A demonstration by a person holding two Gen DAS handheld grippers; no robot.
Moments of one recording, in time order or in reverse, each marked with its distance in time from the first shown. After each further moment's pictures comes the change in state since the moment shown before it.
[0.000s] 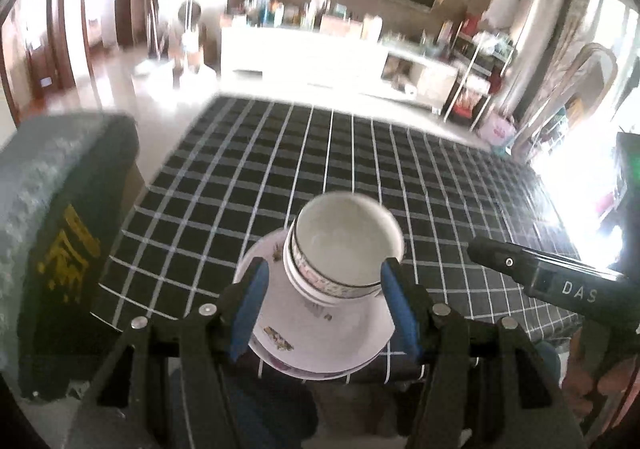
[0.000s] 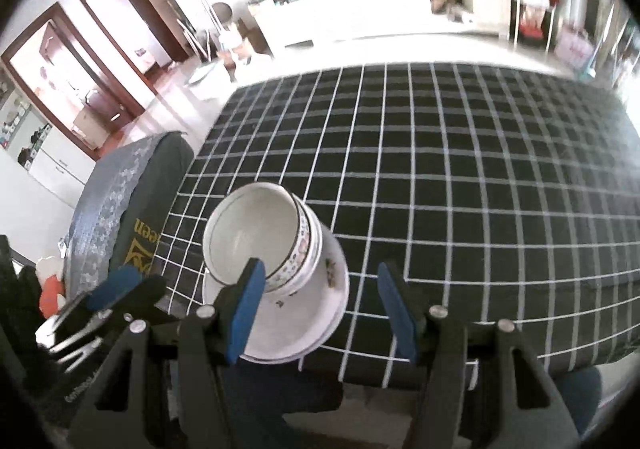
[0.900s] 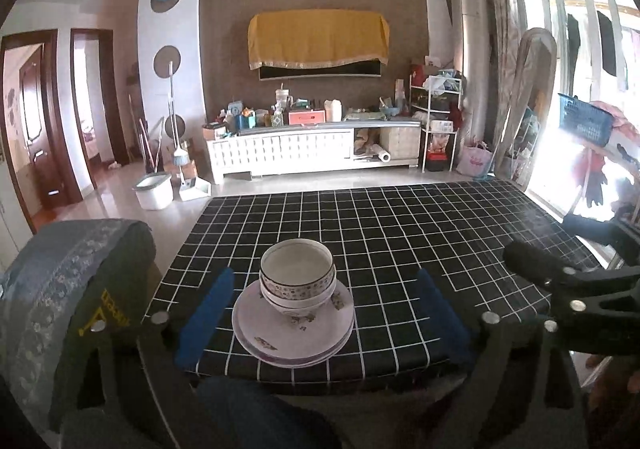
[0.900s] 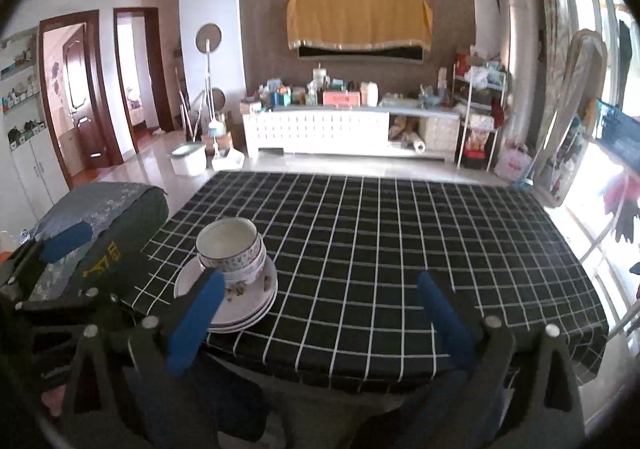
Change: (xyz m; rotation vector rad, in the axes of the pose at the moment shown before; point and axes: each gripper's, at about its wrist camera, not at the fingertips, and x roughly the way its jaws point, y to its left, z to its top) left arm -0.107 -0.067 -0.066 0.245 -0.325 0.035; right arm -0.135 0.002 -0.107 -0.170 -0.465 -0.207
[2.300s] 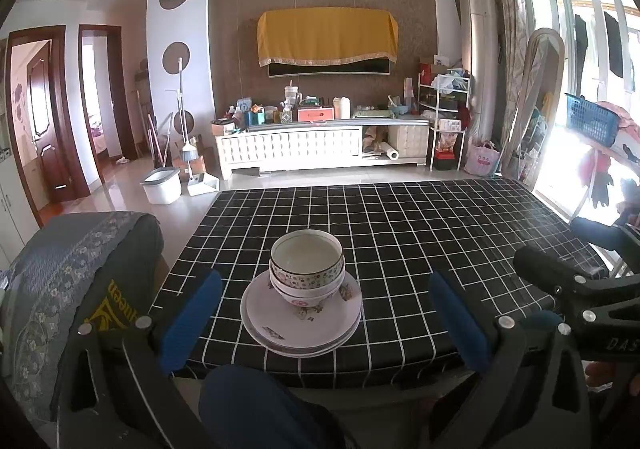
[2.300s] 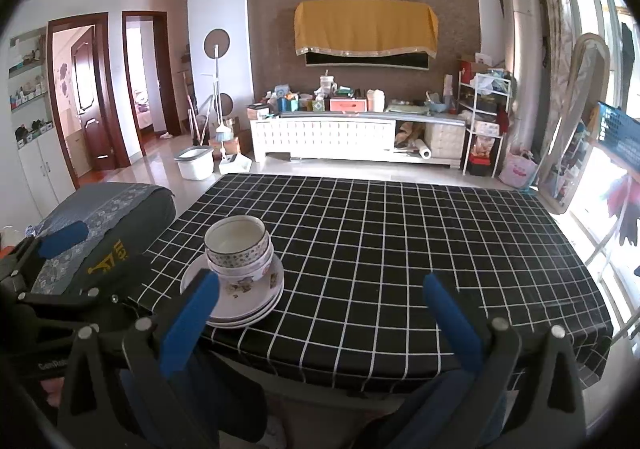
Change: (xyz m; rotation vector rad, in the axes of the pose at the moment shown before) left arm -0.013 -0.005 -0.009 -0.018 0.011 0.031; right arm -0.008 0.002 -0.020 -0.005 -0.007 0.030
